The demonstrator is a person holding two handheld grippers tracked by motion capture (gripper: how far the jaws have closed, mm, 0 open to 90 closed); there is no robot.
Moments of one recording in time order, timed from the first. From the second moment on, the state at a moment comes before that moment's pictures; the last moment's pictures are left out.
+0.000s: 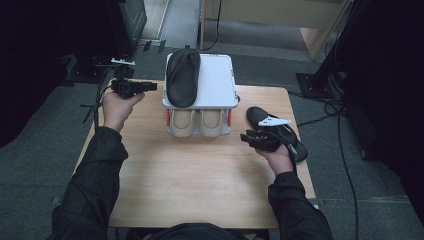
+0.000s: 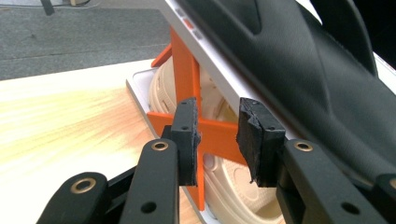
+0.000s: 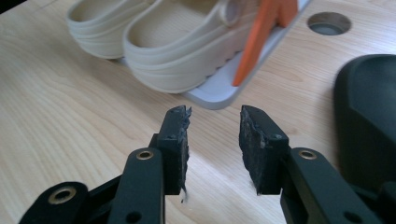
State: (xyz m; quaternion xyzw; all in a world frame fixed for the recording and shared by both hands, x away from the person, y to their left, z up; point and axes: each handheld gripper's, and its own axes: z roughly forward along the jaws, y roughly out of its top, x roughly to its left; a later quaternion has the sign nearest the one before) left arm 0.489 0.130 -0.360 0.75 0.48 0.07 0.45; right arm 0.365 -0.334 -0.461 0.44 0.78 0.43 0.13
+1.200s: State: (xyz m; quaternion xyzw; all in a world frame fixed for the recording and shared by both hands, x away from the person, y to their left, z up) left arm 0.444 0.129 -0.419 0.76 0.45 0.04 0.47; right arm 0.425 -0.385 -0.476 0.52 0.74 0.38 0.19
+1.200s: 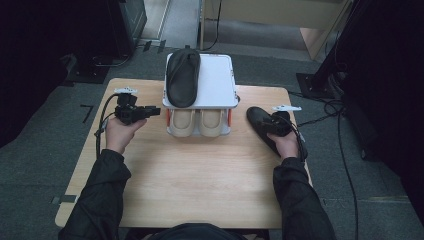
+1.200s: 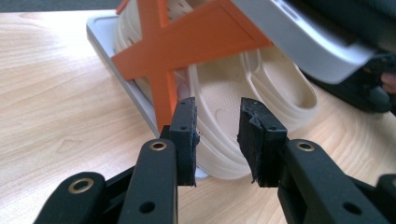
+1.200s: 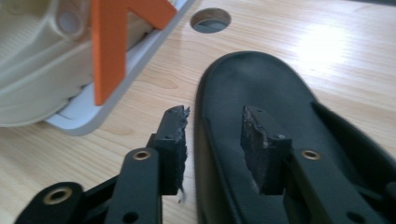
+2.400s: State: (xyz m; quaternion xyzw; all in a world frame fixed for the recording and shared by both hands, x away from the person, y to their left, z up) left arm 0.444 0.144 -0.430 0.74 0.46 0.02 0.48; right arm 0.404 -0.370 -0.477 0.46 0.81 0.34 0.13
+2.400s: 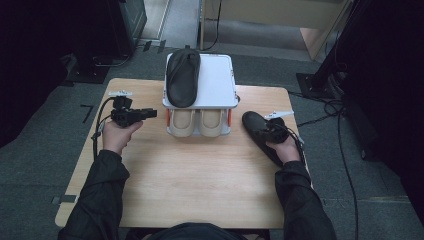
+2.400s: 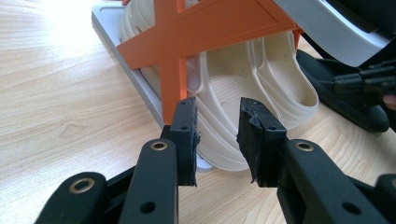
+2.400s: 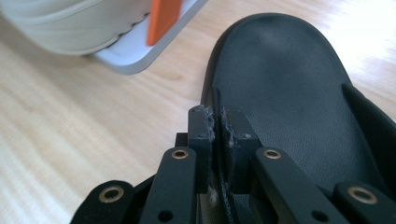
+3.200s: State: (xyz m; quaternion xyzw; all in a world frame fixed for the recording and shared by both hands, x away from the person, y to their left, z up) left arm 0.448 0.143 -0.430 0.74 0.46 0.01 0.48; right arm 0.349 -0.327 -0.467 0.41 0.83 0.36 0.09
